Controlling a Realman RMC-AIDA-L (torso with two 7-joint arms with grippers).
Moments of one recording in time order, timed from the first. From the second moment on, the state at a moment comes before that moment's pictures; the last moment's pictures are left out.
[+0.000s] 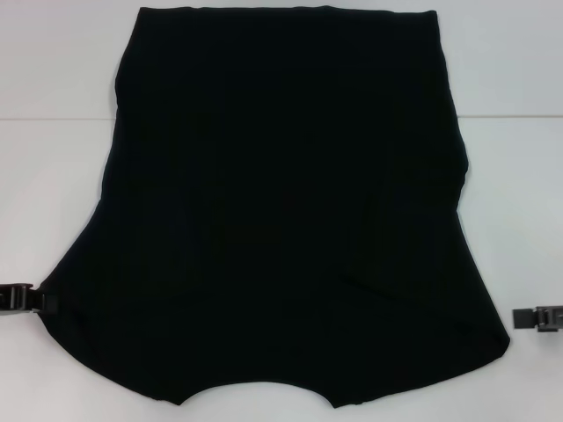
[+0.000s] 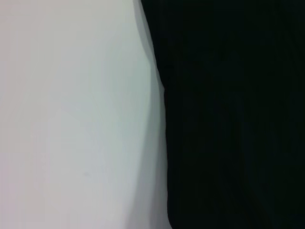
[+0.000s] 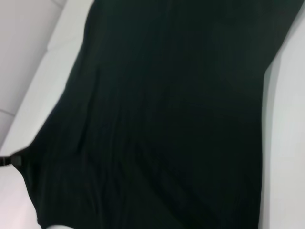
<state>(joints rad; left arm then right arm) -0.54 -2.03 0.35 0.91 2.69 1.51 -2.21 0.50 1.83 -0.70 -0.51 -2.20 -1.55 2.11</state>
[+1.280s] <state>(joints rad) -0.55 -2.04 0.35 0.91 2.69 1.51 -2.20 0.56 1.88 -0.71 -0.51 -2.30 -1.49 2.16</state>
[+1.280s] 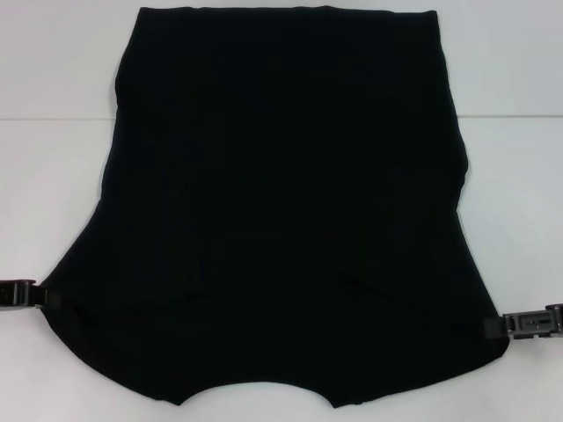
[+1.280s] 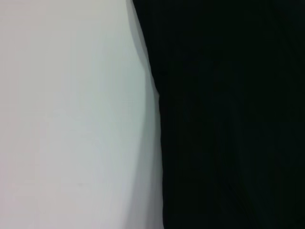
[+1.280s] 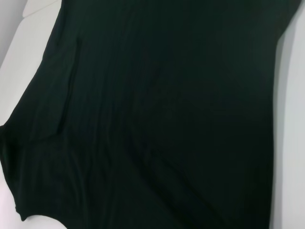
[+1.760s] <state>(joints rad) -0.55 -2.03 0.35 0.91 2.67 1.50 -2.19 0.59 1.91 -0.71 -0.51 -2.34 -1.50 2.18</state>
